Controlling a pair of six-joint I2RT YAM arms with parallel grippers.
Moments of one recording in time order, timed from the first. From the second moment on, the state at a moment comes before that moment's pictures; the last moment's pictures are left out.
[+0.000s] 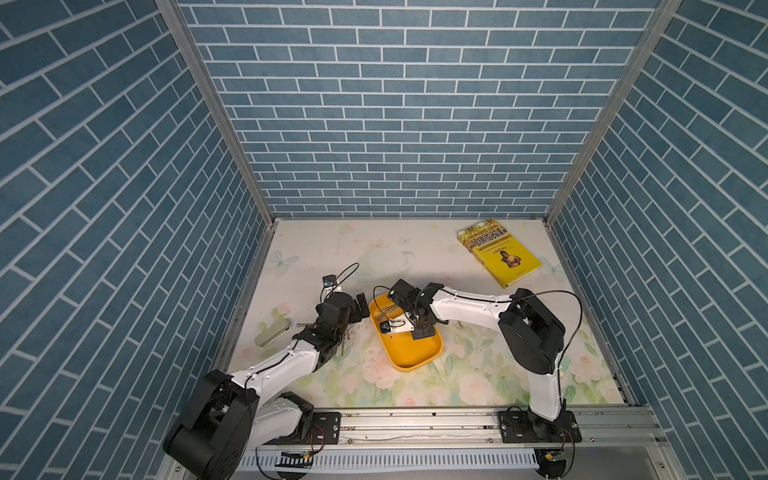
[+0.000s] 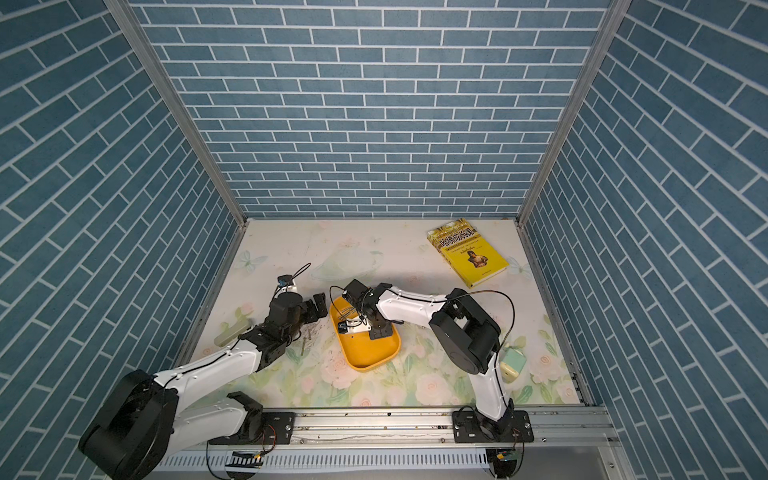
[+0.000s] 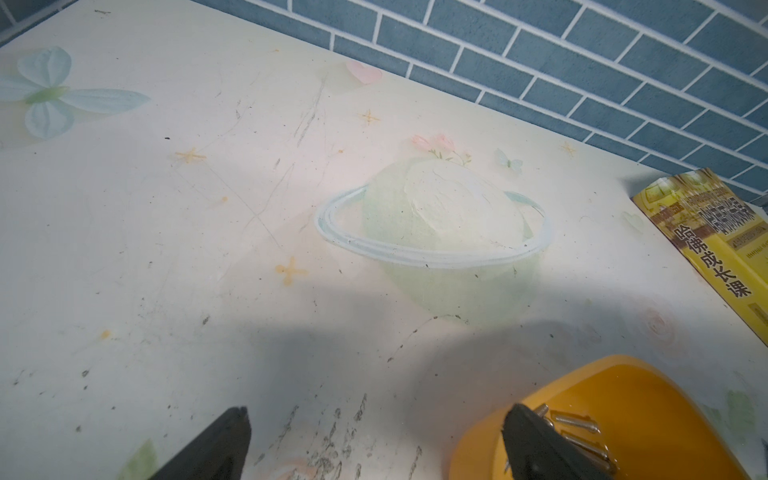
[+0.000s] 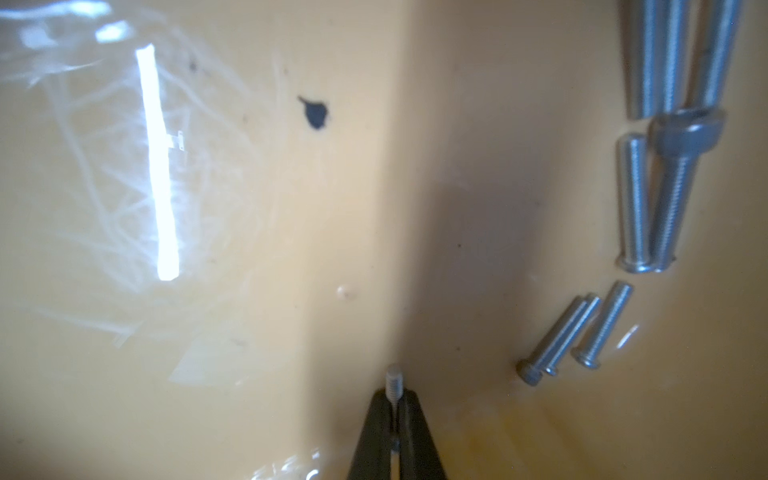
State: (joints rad) left arm -0.48 1.17 0.41 0.19 -0.33 -0.54; right arm 0.99 2.00 1.38 -0.77 0.14 -0.87
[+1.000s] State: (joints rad) left arm -0.48 0.94 0.38 0.17 -0.30 -0.58; right arm 1.06 1.95 1.29 -0.53 -0.17 -0.54
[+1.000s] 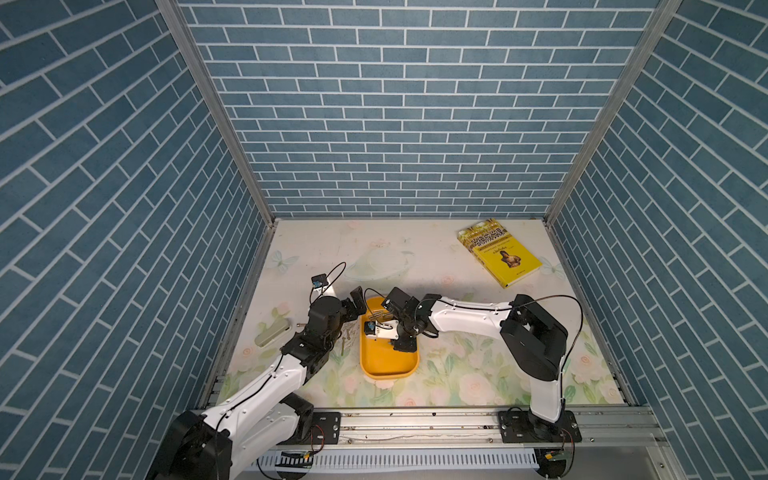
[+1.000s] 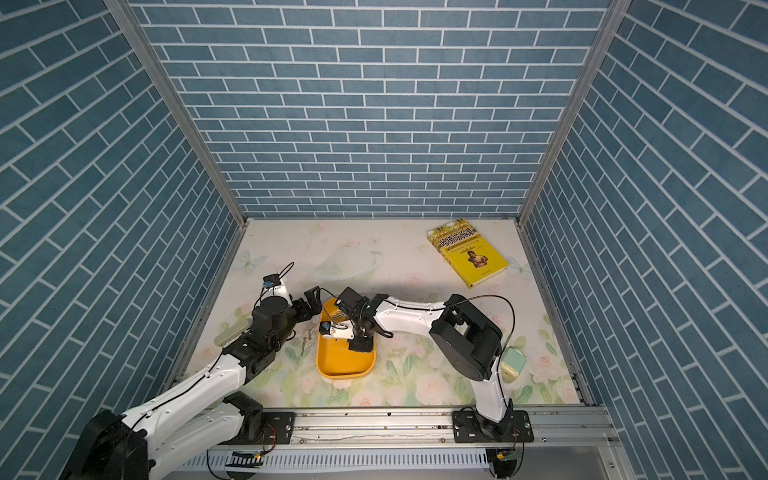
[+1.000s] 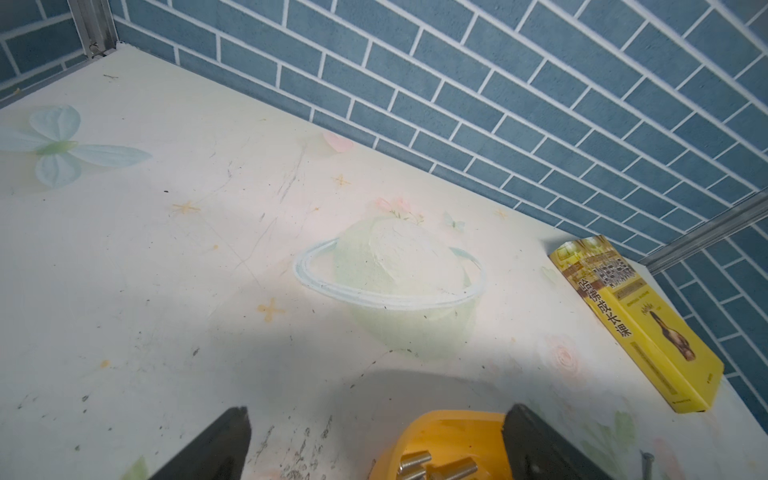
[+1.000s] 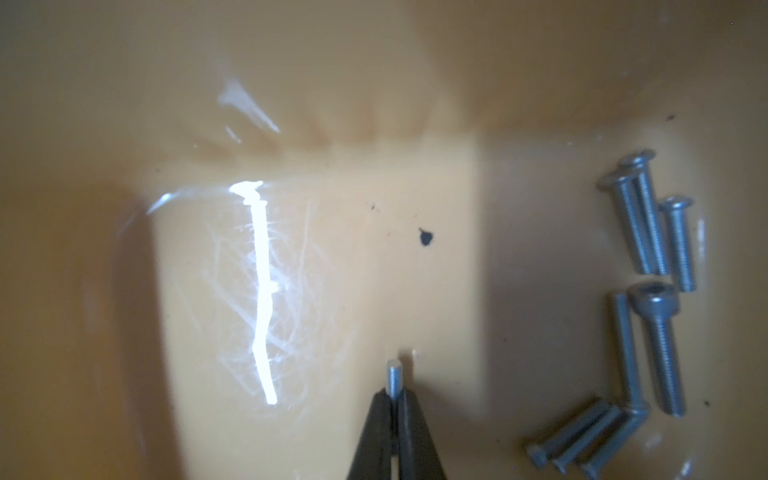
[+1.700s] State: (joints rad) left arm -0.48 0.83 0.39 0.13 -0.29 -0.64; right arm 1.01 1.45 1.00 -0.18 -0.01 -0.52
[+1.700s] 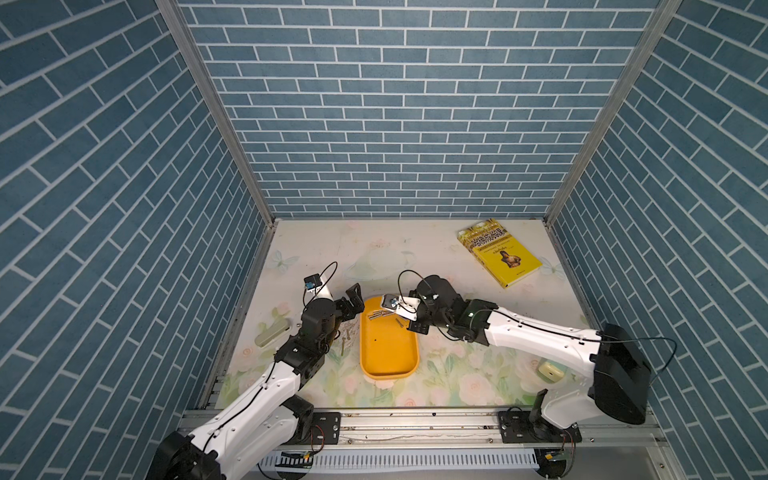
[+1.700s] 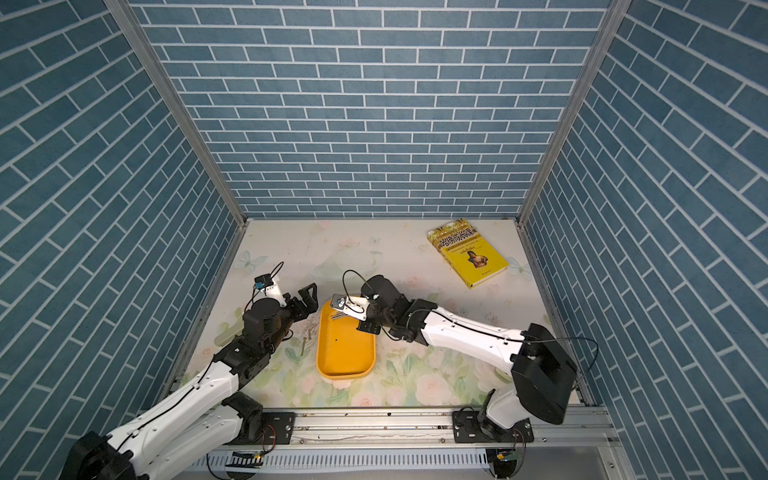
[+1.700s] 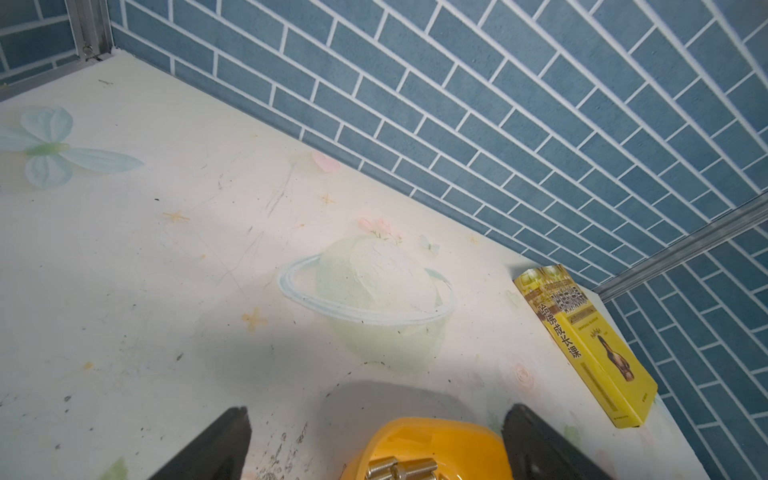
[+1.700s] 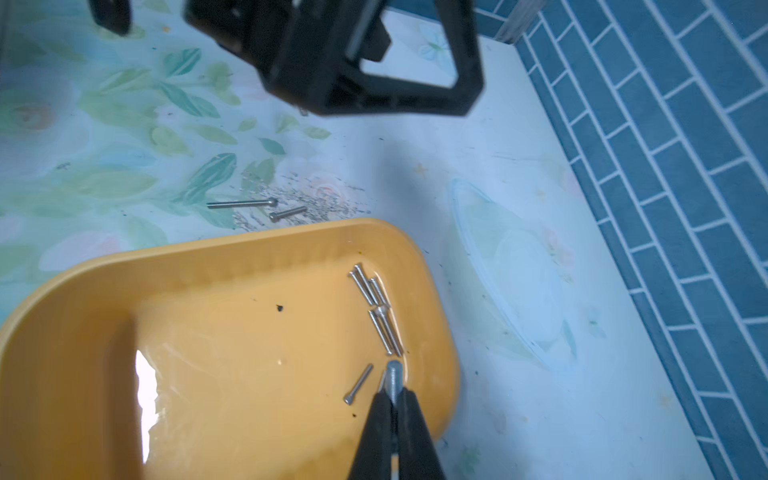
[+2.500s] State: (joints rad) left arm -0.54 1.10 0.68 0.05 -0.28 -0.64; right arm 0.81 1.68 0.87 -0.14 0.23 -0.41
